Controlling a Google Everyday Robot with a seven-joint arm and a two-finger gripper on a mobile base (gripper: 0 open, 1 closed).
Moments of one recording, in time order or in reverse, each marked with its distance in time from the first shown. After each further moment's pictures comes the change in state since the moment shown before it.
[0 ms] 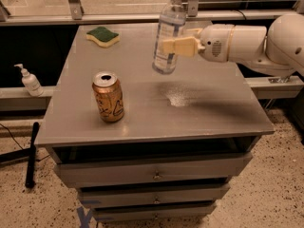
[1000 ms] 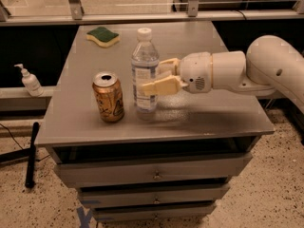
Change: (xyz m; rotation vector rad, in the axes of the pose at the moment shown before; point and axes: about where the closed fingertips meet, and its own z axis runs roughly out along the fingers) arm 0.064 0.104 0.018 -0.256 0.100 -0.146
